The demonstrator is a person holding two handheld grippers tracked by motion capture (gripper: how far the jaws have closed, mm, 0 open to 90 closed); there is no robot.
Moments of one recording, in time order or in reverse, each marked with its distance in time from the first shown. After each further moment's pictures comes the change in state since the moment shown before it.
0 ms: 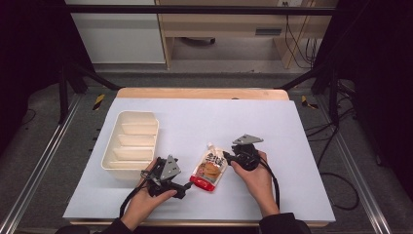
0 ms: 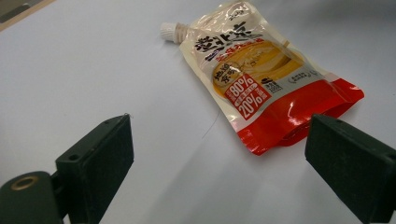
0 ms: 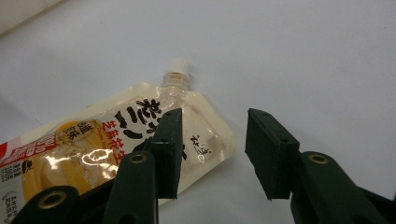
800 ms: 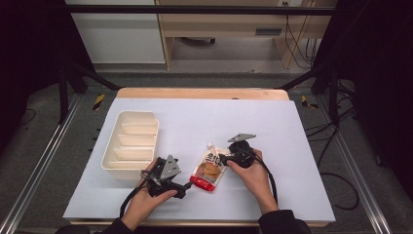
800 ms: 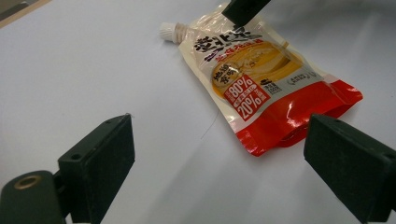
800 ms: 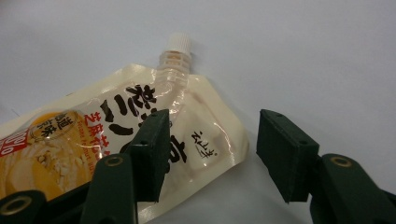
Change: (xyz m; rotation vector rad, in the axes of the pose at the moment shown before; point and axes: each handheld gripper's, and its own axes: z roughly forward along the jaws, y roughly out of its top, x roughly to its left) left arm 0.000 0.000 0.000 -0.006 -0.005 -0.012; right arm -0.004 0.001 0.026 0.104 0.037 0.010
